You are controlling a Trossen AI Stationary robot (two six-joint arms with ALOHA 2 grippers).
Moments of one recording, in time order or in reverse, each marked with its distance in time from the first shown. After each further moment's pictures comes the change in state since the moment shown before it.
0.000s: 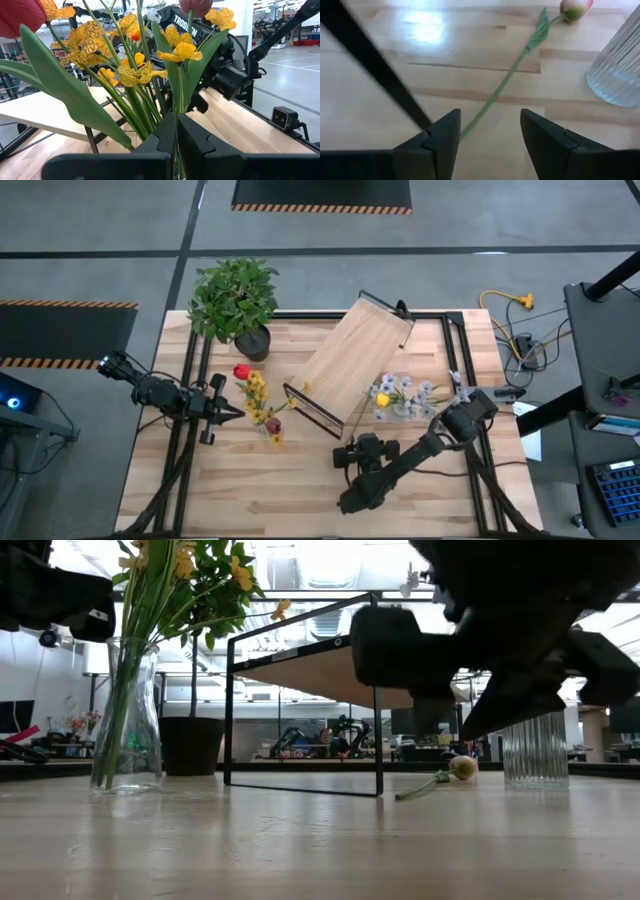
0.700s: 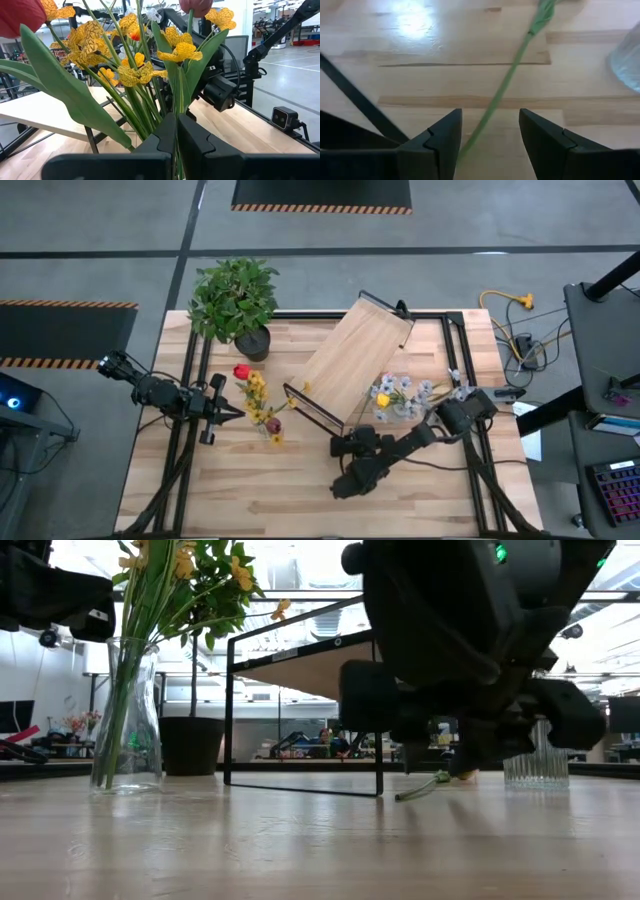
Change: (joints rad) left arm 0.000 0.000 0.000 0.000 0.000 0.000; right arm -0.084 -0.001 -0.092 0.170 -0.040 -0.026
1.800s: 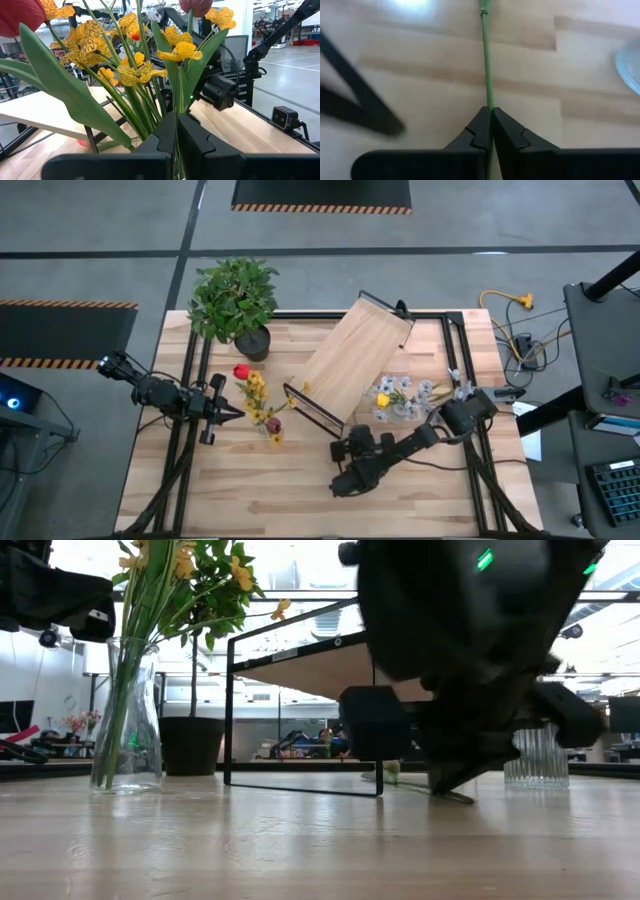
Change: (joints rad) left arm 0.000 0.000 -0.001 0.000 0.000 0.000; right arm 0.034 -0.012 -0.035 0.085 -0.178 -0.216
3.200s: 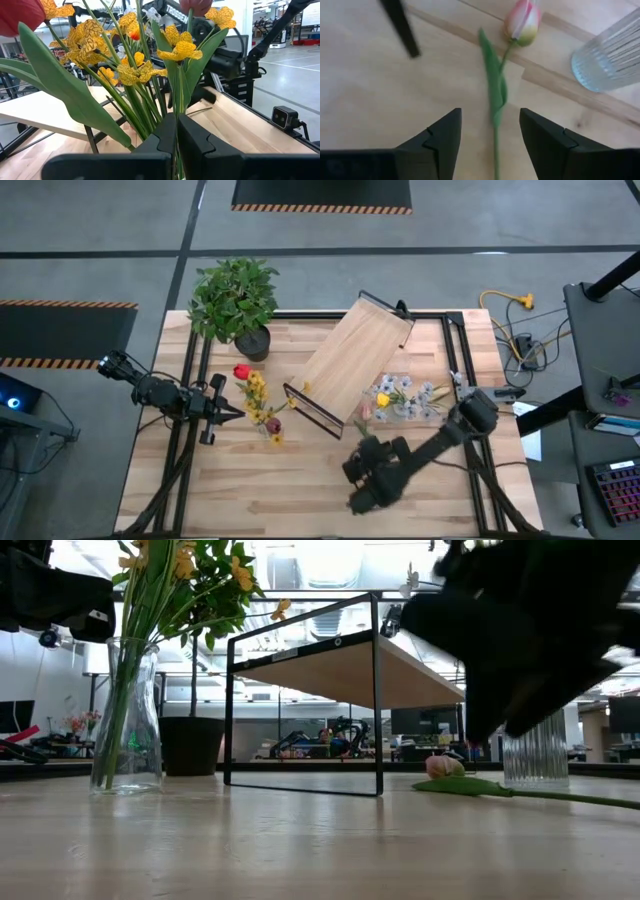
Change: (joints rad) left arm 0.000 0.000 -0.001 0.000 0.000 0.000; right arm 0.075 -0.166 -0.015 -0.089 -0.042 -0.216
